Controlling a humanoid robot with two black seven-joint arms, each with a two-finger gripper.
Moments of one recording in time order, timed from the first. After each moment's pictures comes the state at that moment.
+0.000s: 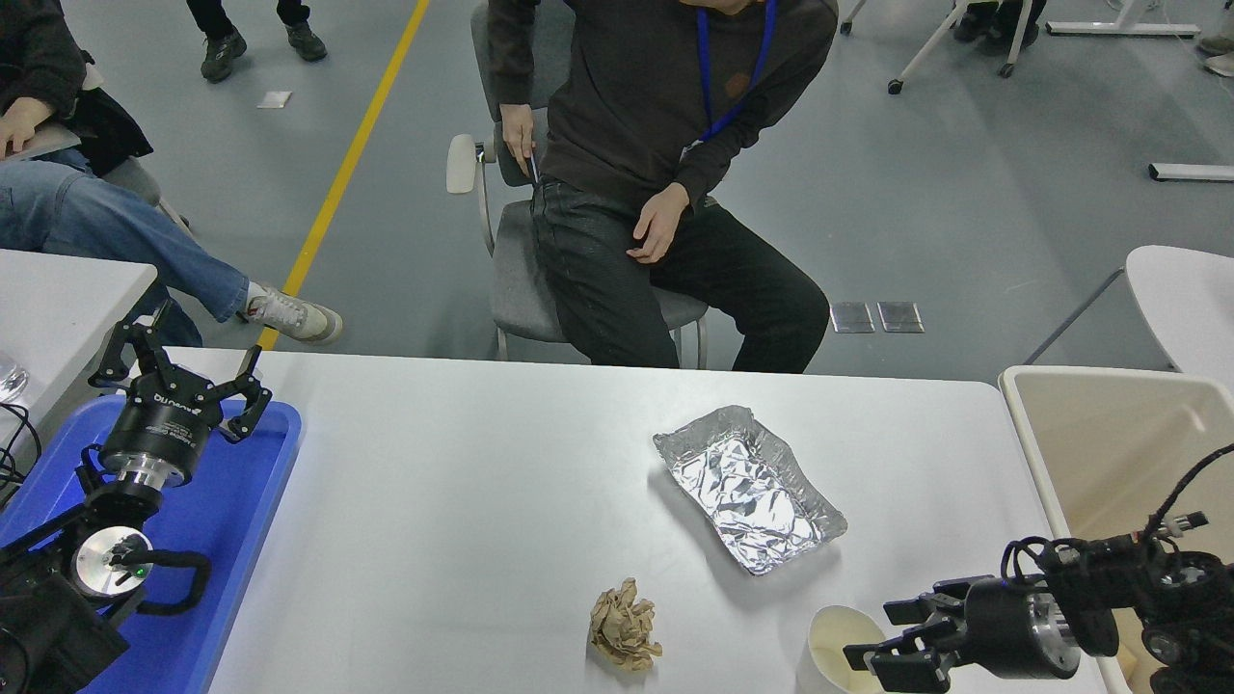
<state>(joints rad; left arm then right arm) -0.56 0.46 -0.59 -0.39 -0.23 -0.70 -0.59 1.15 -0.78 -0.67 1.48 -1.46 -0.20 0.33</state>
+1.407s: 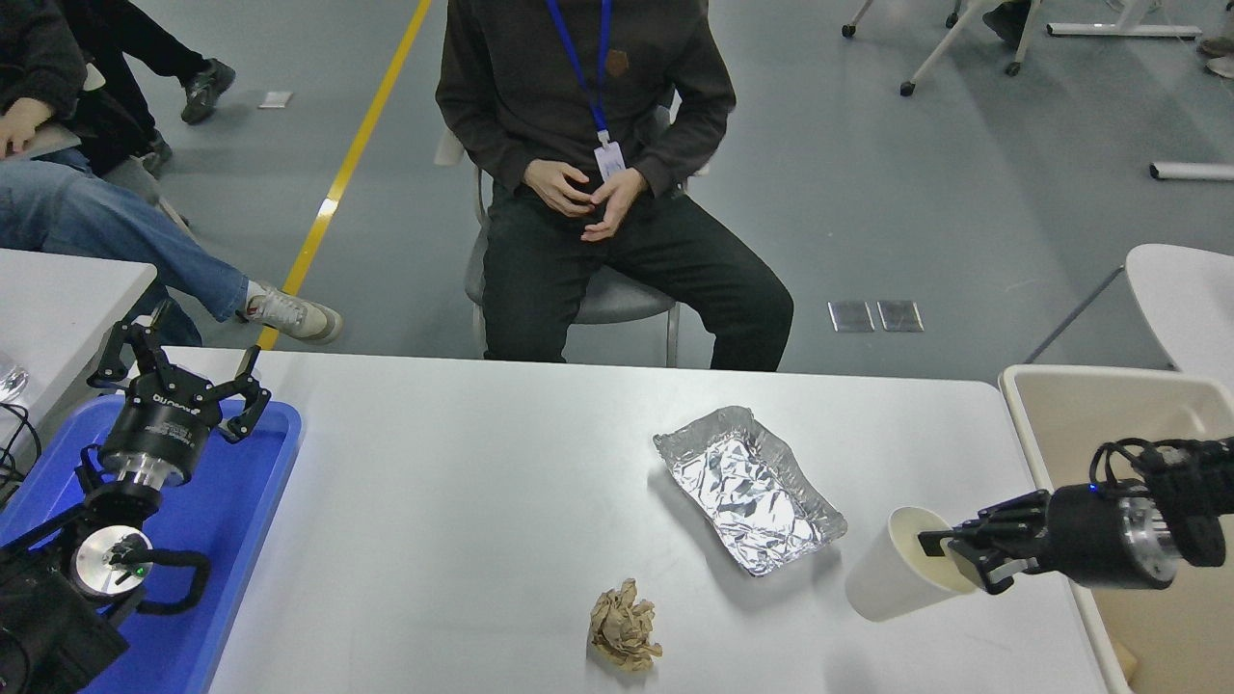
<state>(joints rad) -0.56 0.46 -0.59 -0.39 -0.23 -0.70 -0.59 1.47 -1.11 -0.66 1.62 -1.48 -0.02 0.41</state>
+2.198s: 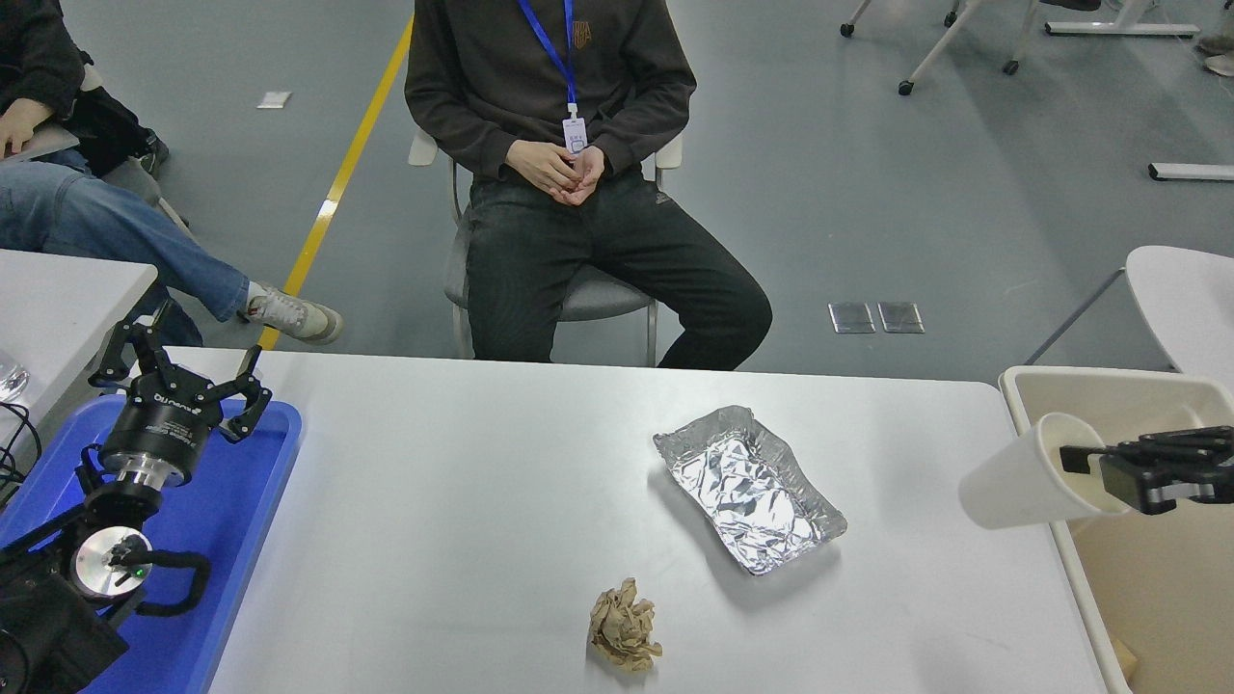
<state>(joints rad) -0.56 0.46 -0.59 -0.39 -0.23 -0.70 -0.59 1.58 -1.43 -0.62 1.55 -1.49 0.06 0.50</state>
